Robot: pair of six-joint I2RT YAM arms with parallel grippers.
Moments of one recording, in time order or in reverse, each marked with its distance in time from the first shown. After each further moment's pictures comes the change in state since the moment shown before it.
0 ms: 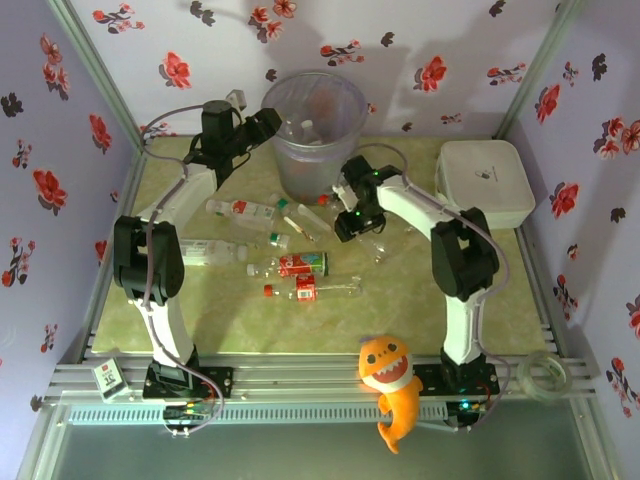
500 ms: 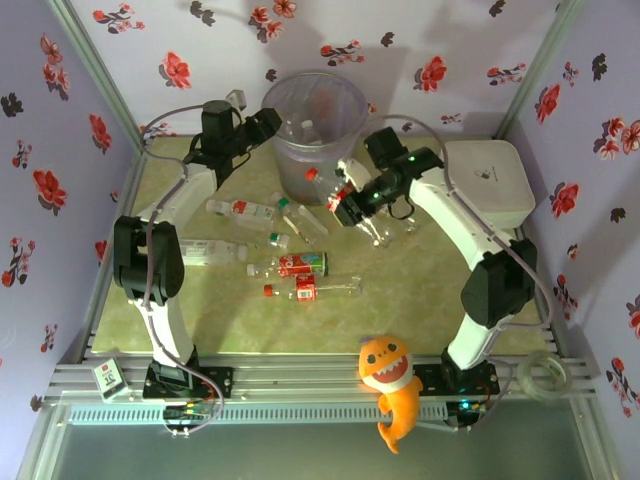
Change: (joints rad) left arm 0.000 0.000 0.001 -0.002 0.004 0.000; right arm -0.042 -0.230 0.131 -0.110 -0.326 -0.180
